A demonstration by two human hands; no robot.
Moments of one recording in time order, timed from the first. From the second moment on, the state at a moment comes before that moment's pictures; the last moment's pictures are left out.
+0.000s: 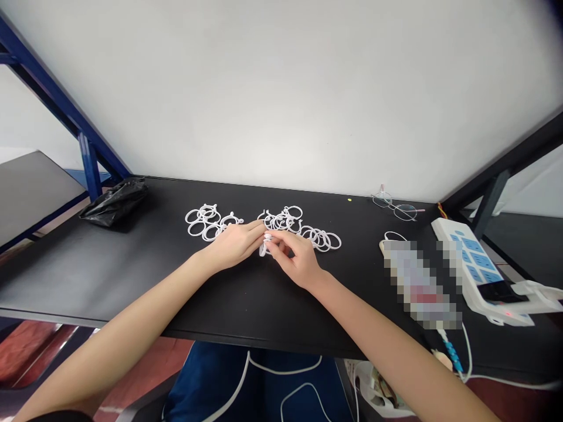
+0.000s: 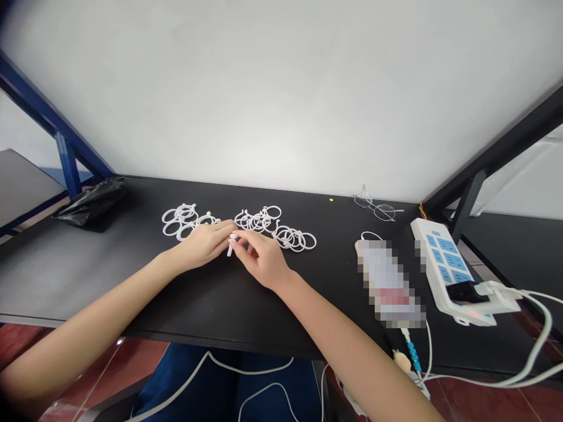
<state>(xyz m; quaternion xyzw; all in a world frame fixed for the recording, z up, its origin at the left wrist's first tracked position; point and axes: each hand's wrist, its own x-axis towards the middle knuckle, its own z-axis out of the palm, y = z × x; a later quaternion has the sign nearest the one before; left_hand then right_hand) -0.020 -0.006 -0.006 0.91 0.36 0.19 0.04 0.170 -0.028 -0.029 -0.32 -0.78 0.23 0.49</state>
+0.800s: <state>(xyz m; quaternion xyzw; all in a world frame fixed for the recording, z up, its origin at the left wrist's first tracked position) -0.019 -0.010 -0.002 0.90 0.34 0.25 0.13 0.169 -0.032 -0.026 -0.34 -0.76 0.18 0.53</state>
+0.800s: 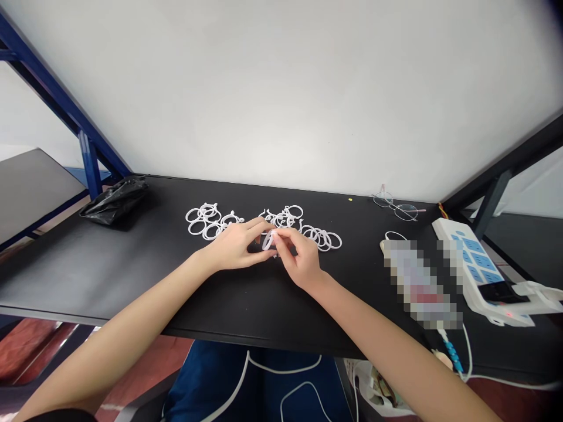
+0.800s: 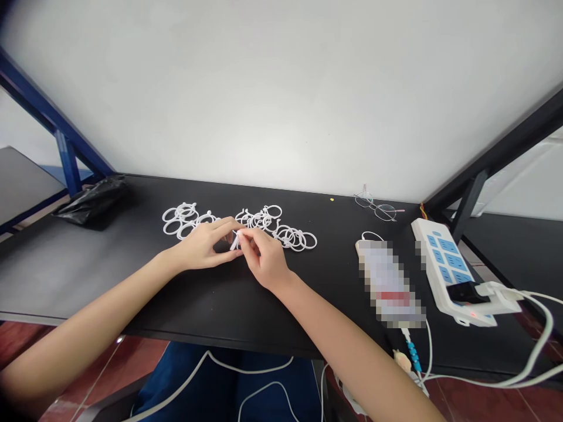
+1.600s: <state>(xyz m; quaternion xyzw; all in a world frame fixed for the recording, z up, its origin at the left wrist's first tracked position) -0.016 -0.005 -0.006 0.70 0.31 0.36 0.54 0.175 -0.026 -0.026 -0.32 -0.77 0.23 0.51</state>
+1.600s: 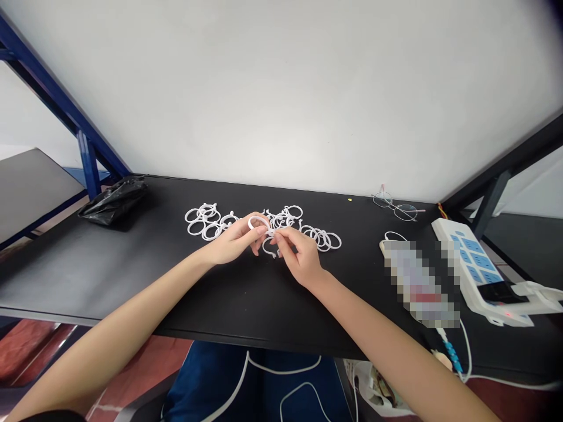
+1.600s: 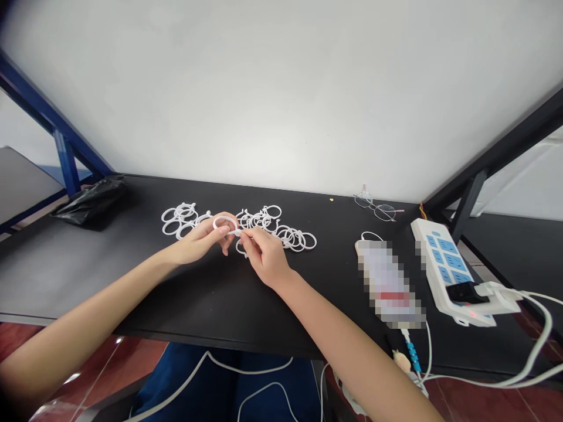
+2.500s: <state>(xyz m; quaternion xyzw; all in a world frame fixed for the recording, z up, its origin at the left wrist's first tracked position) -0.013 -0.007 -0.005 0.69 0.30 0.38 0.55 0.170 -0.030 -0.023 -0.34 -0.73 0.26 0.52</state>
